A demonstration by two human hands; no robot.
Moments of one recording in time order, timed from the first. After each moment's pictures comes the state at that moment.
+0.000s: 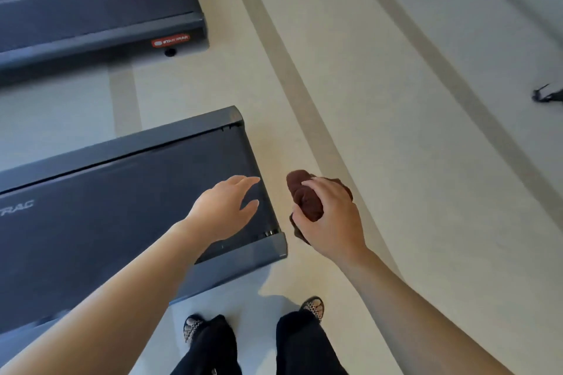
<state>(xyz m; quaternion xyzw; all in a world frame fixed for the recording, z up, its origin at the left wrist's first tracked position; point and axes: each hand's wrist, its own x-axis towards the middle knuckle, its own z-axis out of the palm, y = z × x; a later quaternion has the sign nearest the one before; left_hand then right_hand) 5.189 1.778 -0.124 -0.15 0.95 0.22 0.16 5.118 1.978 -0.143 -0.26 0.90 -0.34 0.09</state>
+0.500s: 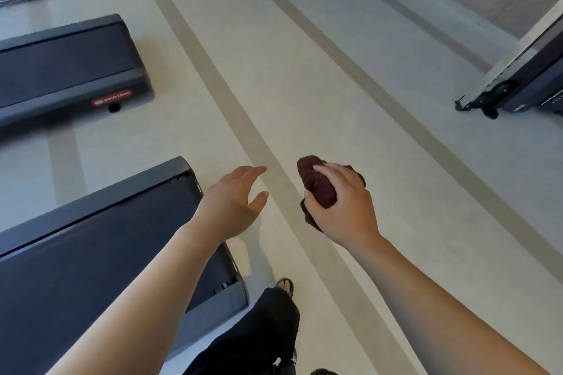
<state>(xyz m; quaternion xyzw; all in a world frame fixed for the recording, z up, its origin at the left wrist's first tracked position) 5.018 1.906 -0.031 -0.07 0.95 0.28 0.07 4.966 2.106 -0.054 -0.18 0.92 -0.36 -0.03</state>
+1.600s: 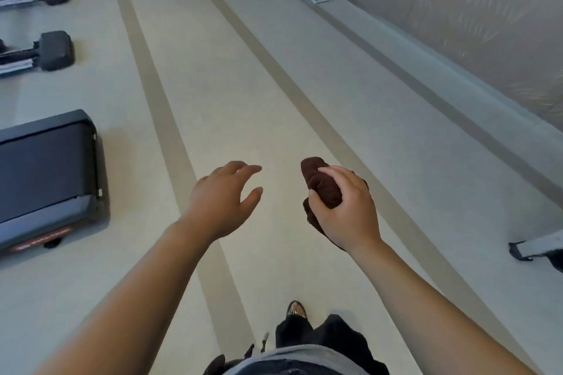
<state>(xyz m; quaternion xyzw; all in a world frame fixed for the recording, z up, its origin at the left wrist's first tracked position) 4.188 1.710 0.006 -0.08 0.98 0.16 0.01 4.124 1.915 -0.034 -0.17 0.89 -0.43 -0.06</state>
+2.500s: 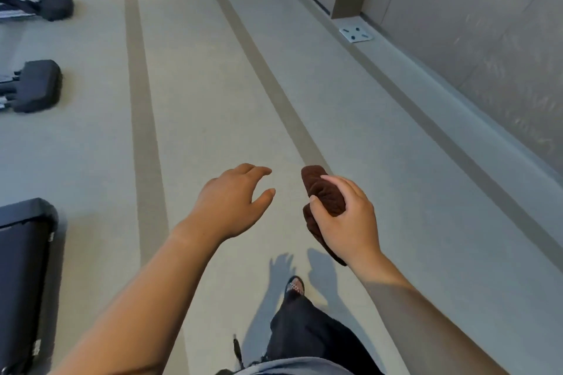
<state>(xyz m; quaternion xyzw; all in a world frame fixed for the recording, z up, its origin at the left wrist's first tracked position) 3.519 1.330 0.012 -0.11 0.98 0.19 0.01 3.451 1.522 -0.027 -0.20 0.87 -0.44 -0.01</state>
